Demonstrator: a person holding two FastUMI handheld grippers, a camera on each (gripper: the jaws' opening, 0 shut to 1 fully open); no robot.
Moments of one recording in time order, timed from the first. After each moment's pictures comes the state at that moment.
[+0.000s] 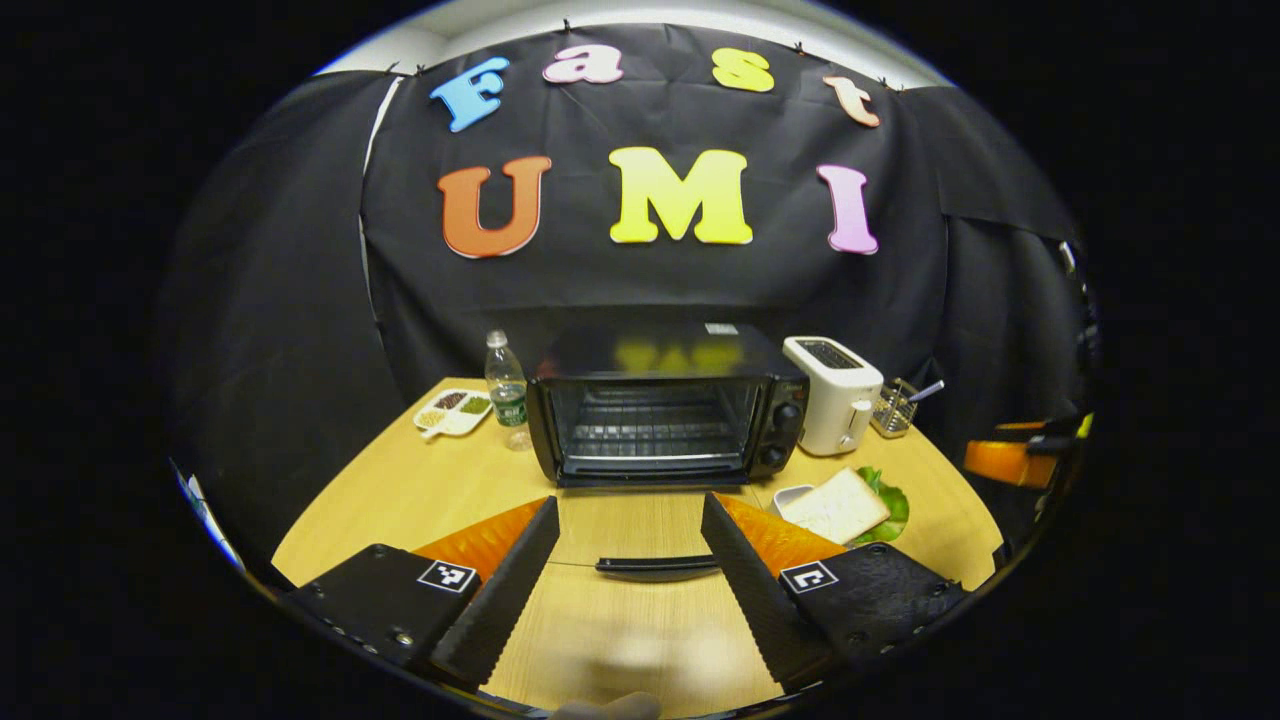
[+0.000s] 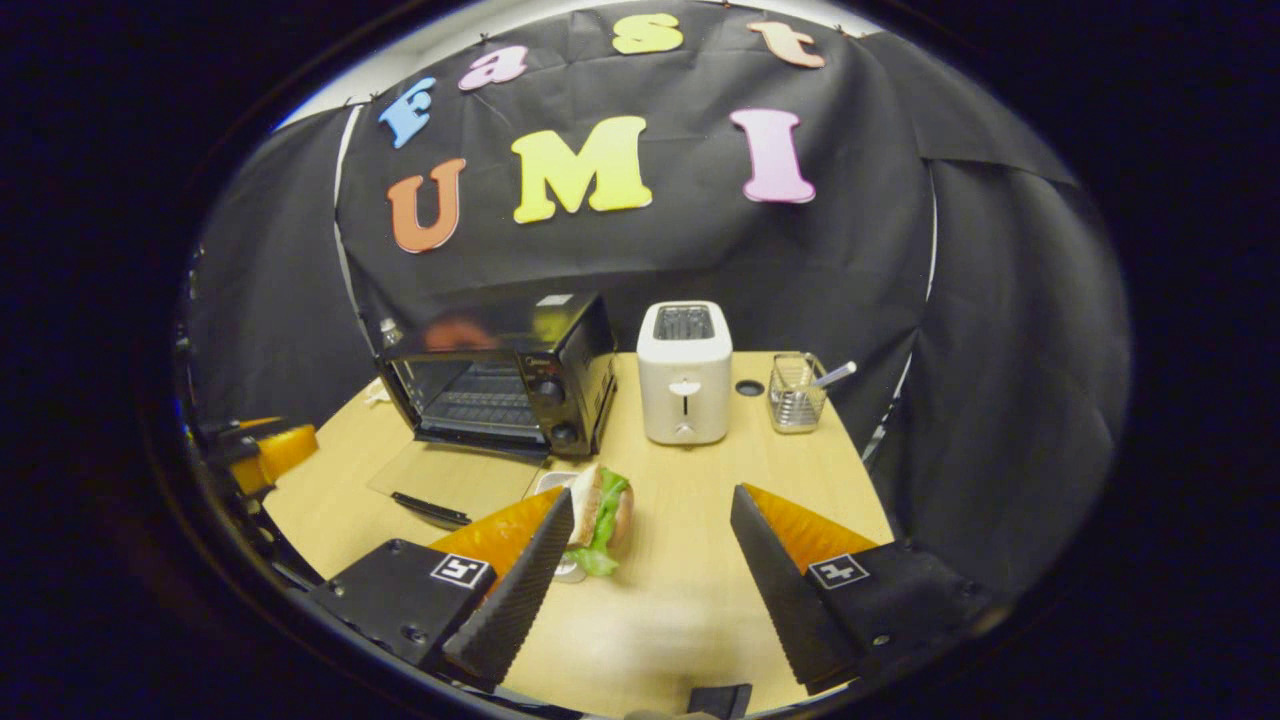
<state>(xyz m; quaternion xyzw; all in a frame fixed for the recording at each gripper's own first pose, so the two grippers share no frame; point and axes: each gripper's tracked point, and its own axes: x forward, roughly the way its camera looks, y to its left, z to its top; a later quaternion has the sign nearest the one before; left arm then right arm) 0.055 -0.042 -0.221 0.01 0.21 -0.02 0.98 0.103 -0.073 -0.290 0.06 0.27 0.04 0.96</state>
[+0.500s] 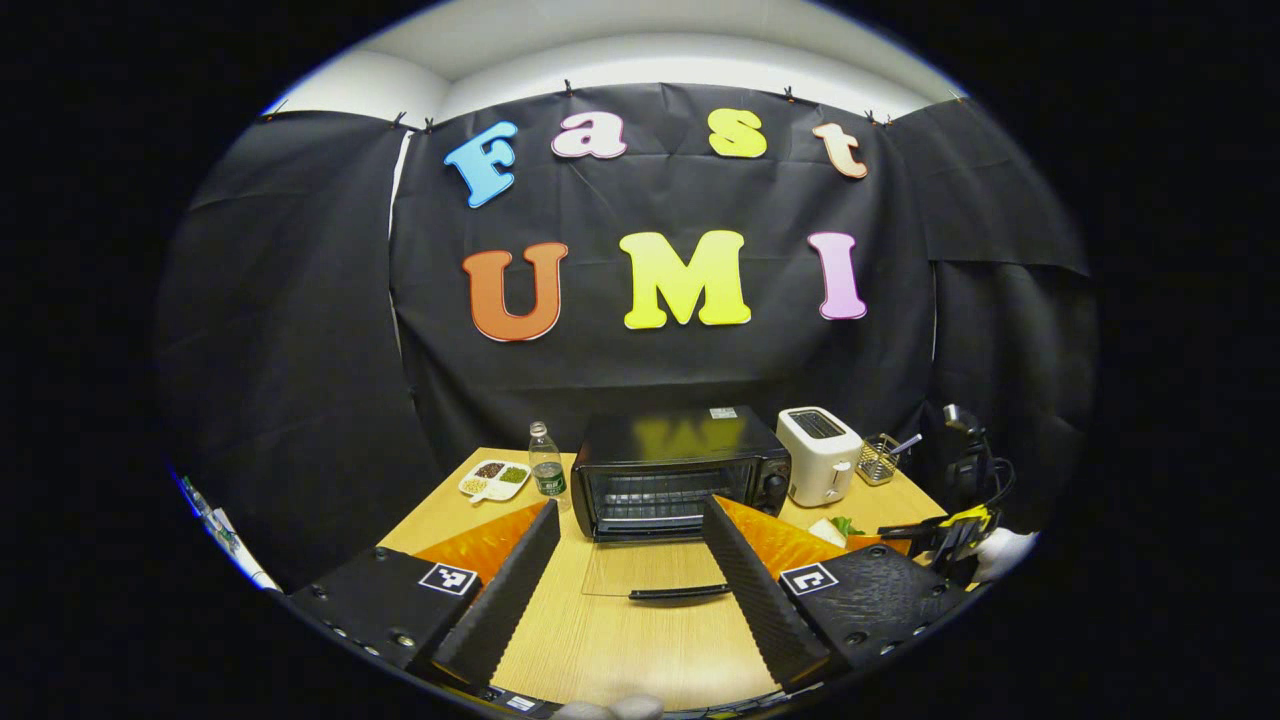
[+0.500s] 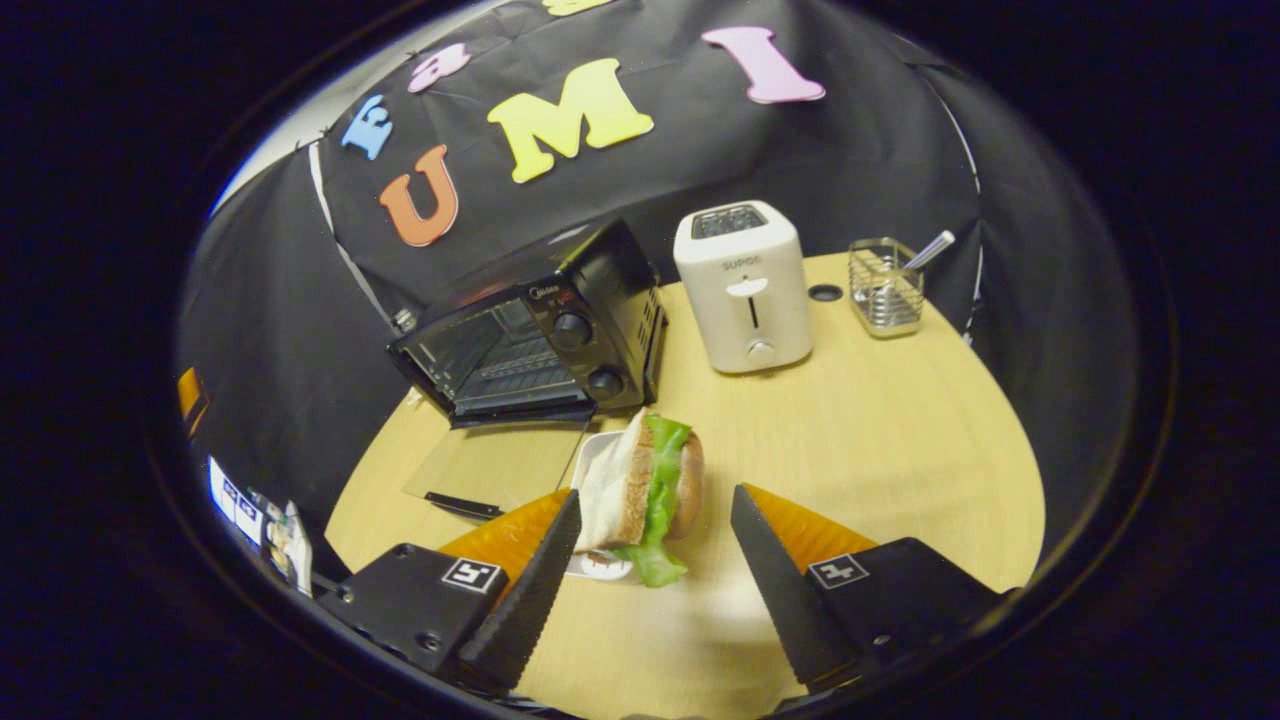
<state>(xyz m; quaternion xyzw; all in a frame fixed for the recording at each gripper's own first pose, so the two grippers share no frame) 0.001 -0.032 -0.120 0.03 0.13 -0.01 0.99 0.152 -0.017 -0.369 0.18 0.33 0.13 0.92</state>
